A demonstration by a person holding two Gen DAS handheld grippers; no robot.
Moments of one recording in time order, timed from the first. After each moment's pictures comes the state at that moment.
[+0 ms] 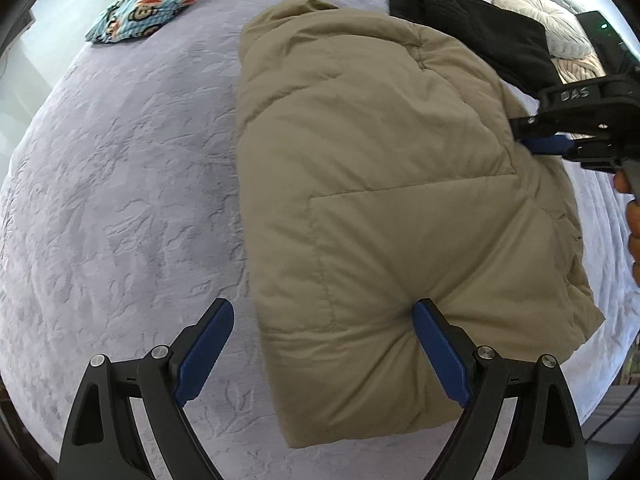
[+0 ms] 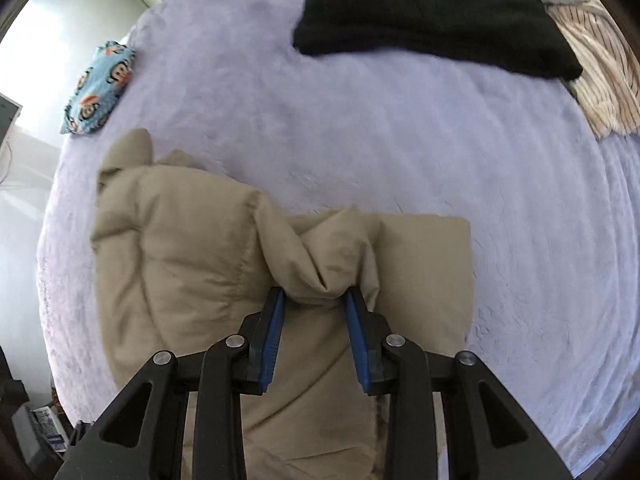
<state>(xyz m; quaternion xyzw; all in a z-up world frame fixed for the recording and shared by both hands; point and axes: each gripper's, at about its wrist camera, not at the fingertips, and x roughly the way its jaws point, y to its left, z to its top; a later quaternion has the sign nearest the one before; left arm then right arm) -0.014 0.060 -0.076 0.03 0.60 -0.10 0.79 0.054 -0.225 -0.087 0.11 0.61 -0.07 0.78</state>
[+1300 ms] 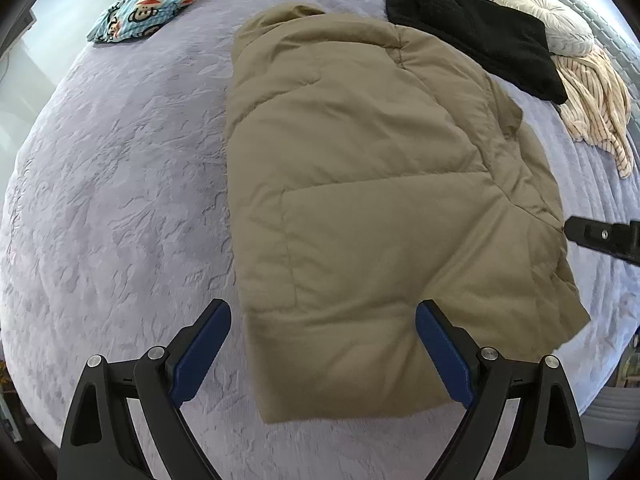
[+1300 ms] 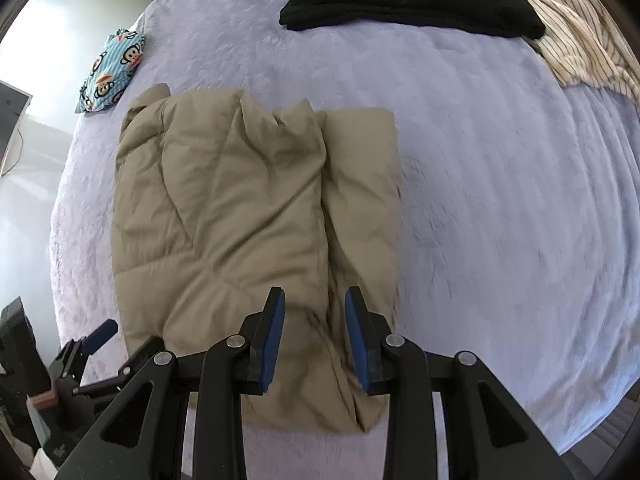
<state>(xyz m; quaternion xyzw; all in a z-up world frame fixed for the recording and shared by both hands) -0.025 0.044 -0.054 0.03 0.61 -0.08 0.79 -0.052 -0.236 -0.052 0.12 0.62 -0.05 0.77</state>
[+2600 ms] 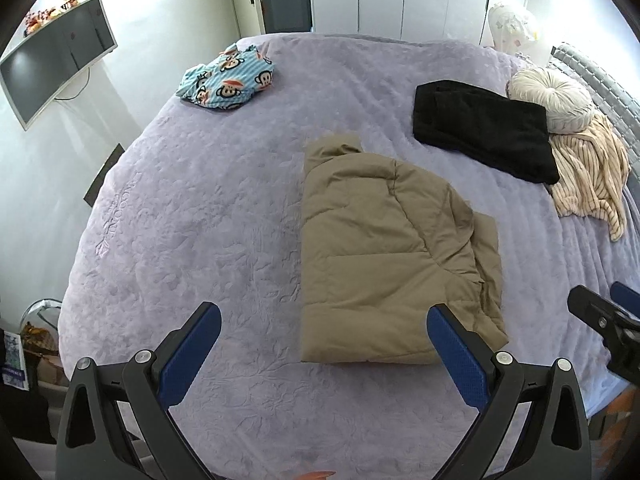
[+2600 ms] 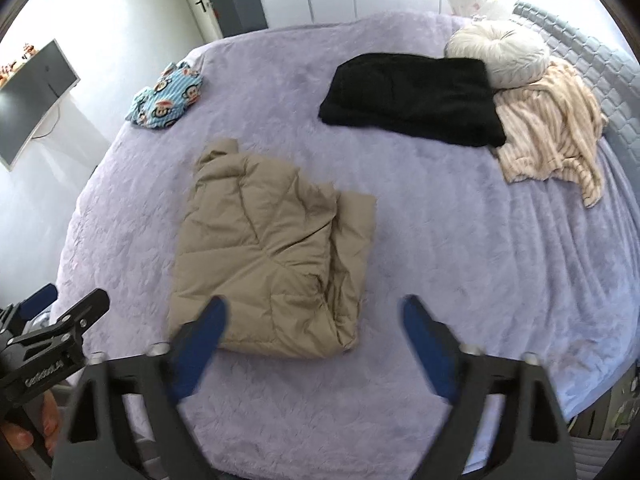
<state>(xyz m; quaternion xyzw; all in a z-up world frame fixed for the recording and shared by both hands) -0.106 0.050 0.125 0.02 0.51 0.01 0.86 -0.139 -0.190 0.090 0.01 0.50 -0.04 0.86</state>
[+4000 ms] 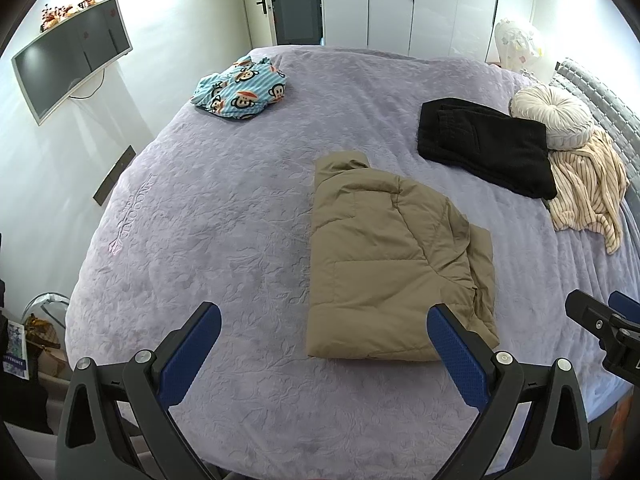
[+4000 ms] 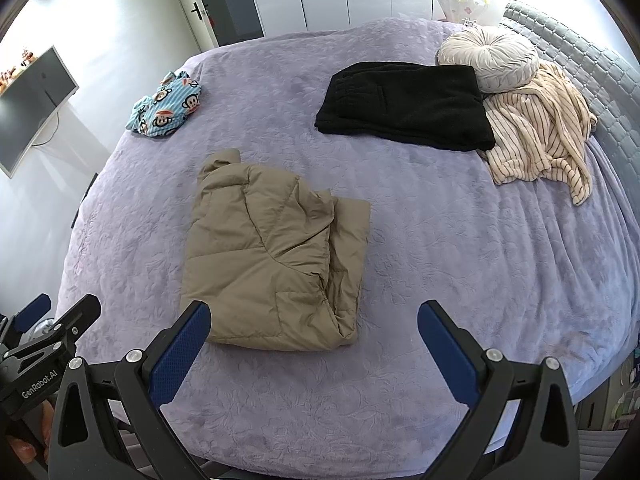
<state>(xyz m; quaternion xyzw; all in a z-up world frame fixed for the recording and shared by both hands) -0.128 0.057 0.151 0.00 0.49 0.02 0.87 -0.157 -0.182 0.108 0.01 0.50 -0.05 0.86</state>
